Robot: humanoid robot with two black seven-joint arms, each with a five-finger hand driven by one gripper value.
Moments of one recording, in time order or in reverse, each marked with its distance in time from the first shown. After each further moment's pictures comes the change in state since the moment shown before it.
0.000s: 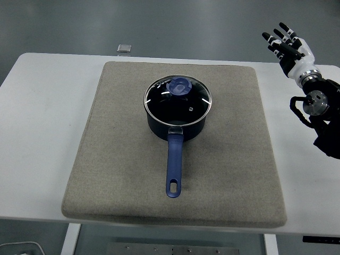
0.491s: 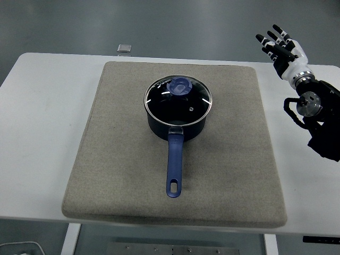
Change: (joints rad) left arm 0.000 0.000 0.000 0.001 0.000 0.000 0.000; right arm -0.004 0.026 0.001 0.000 0.000 -0.010 0.000
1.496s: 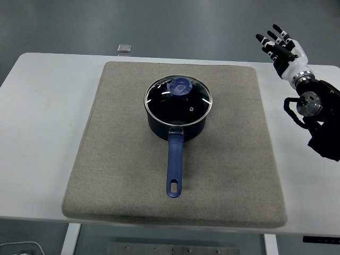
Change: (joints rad) left arm 0.000 0.000 0.001 -0.002 0.000 0.001 0.000; right arm 0.001 -0.001 0.000 0.000 -0.001 -0.001 0.000
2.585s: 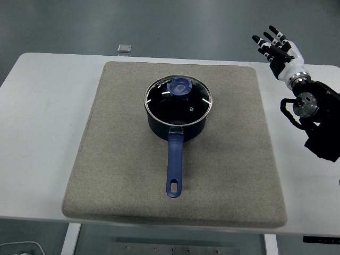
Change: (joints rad) left arm -0.001 0.000 0.002 -0.008 0.000 0.002 0.000; right arm -0.003 0.015 0.002 0.000 0.001 0.000 0.000
